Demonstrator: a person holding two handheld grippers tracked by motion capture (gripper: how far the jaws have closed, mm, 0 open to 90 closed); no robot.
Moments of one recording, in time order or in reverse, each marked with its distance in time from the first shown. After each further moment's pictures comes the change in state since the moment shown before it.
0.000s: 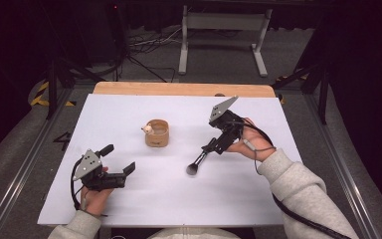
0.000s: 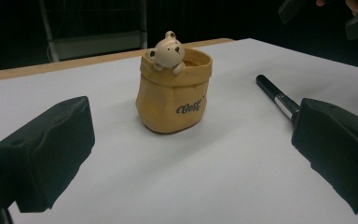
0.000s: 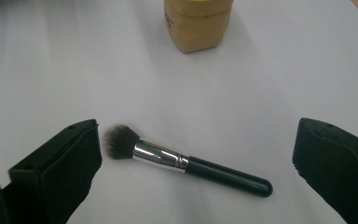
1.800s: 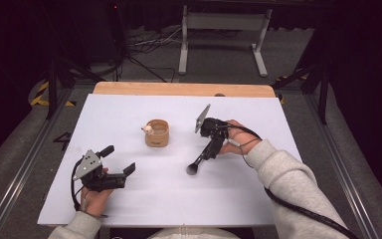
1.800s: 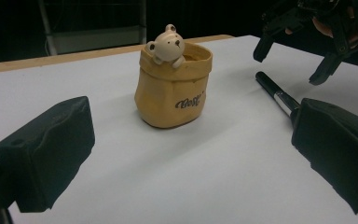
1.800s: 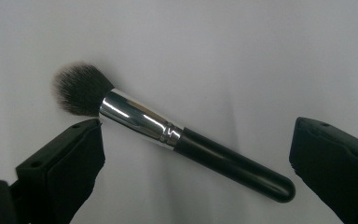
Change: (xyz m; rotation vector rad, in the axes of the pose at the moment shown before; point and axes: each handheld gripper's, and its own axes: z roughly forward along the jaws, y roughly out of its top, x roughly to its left) left arm 0.000 -0.002 0.000 0.019 -0.003 -0.017; right arm -0.015 0.001 0.063 0.325 0.091 -0.118
